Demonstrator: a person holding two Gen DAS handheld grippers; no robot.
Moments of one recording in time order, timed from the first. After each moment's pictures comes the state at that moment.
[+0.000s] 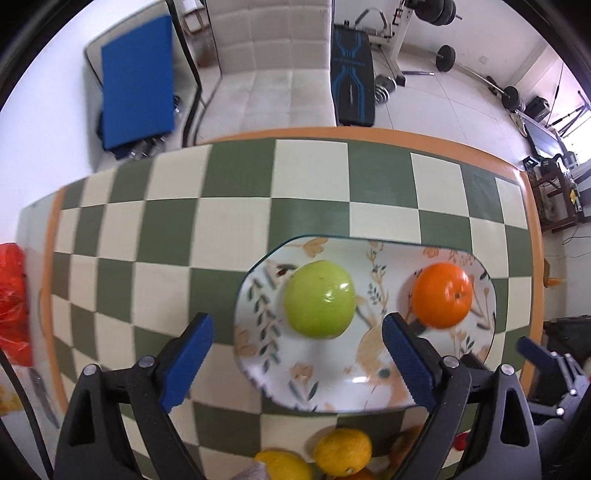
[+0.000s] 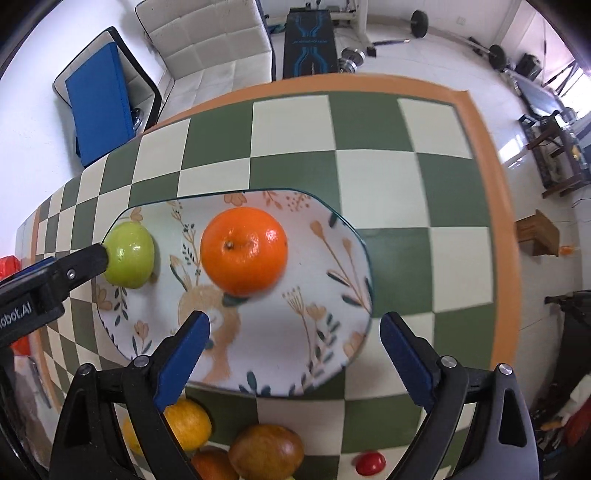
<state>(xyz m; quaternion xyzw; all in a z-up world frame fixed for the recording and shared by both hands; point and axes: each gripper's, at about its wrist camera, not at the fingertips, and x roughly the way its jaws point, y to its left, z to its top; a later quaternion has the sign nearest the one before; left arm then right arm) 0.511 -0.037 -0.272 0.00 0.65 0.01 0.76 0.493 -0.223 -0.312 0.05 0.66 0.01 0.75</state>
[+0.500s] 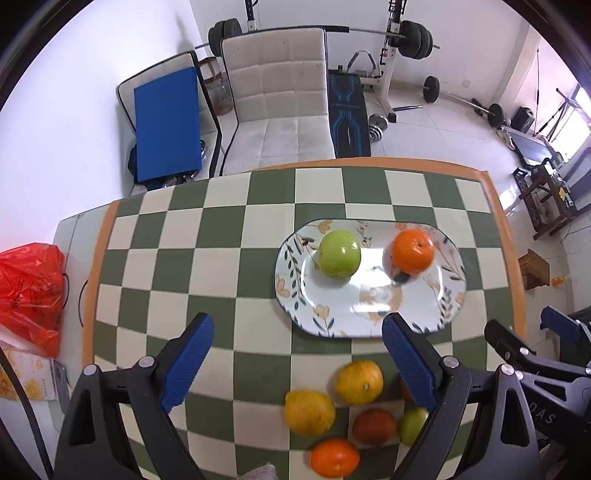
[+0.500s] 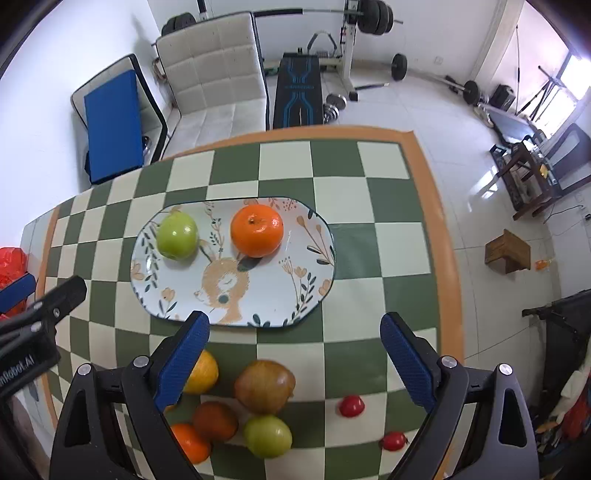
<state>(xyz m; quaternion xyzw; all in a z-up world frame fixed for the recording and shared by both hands) 0.405 -0.031 -0.185 0.02 0.57 0.01 0.82 0.404 -0.215 -0.208 0.02 0.59 -0.02 0.81</state>
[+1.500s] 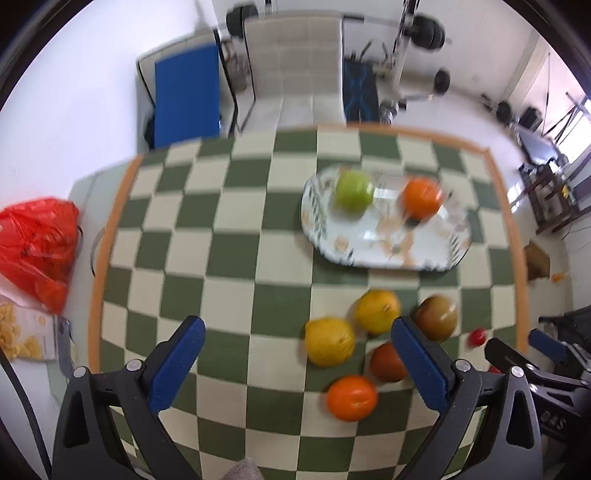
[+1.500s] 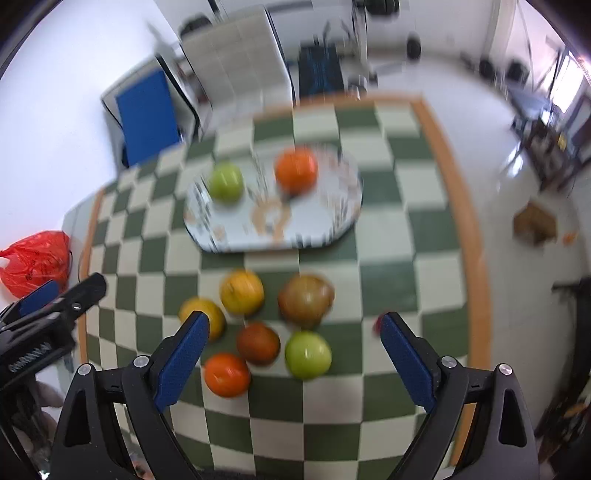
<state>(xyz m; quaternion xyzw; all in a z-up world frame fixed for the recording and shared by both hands) 0.340 -0.005 -0.202 0.01 0.60 0.03 0.80 0.316 -0.212 -0.203 0.10 0.62 0.03 0.78</state>
